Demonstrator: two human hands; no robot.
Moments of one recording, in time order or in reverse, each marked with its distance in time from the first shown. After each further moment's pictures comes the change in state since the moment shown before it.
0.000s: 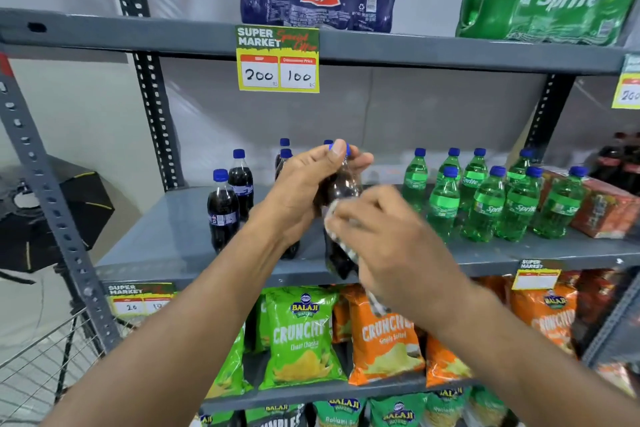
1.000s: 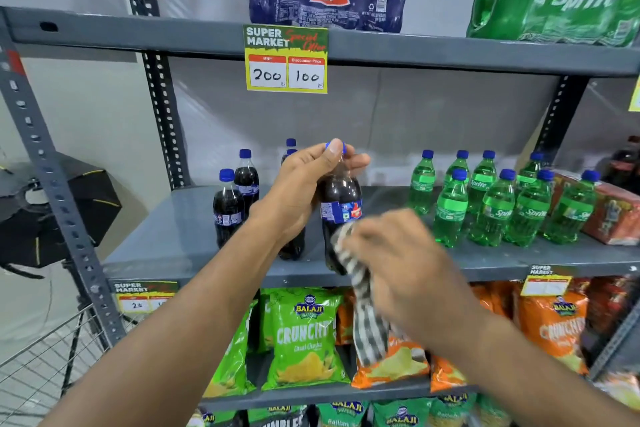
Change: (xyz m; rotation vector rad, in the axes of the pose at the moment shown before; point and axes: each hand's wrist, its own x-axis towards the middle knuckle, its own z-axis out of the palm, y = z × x) left_hand 0.007 -0.002 -0.014 0.093 0.049 0.029; right_hand -0.022 -0.004 0.004 0.139 0.027 0.086
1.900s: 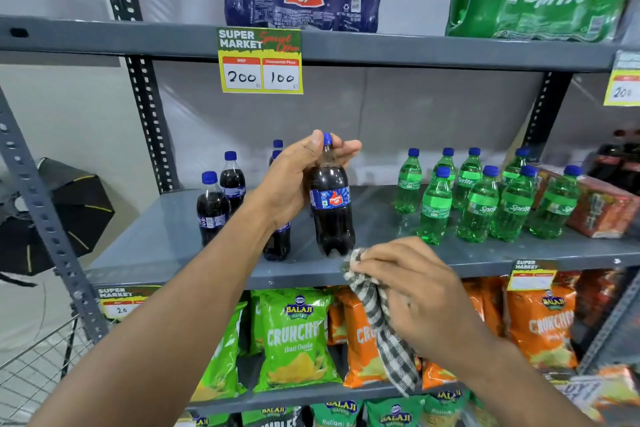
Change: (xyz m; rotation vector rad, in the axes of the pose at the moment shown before) left_hand 0.031 -0.015 -0.003 -0.109 -0.186 0.023; right_hand -0.051 0.029 0.004 0.271 0.047 0.136
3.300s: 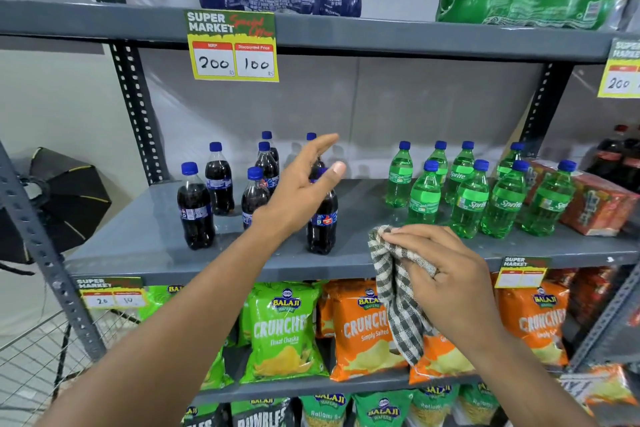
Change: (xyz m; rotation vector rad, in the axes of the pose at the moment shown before) left_hand -0.005 -0.043 0.020 0.763 0.157 0.129; right_hand -0.023 0.049 -0.018 0.086 0.171 0.317
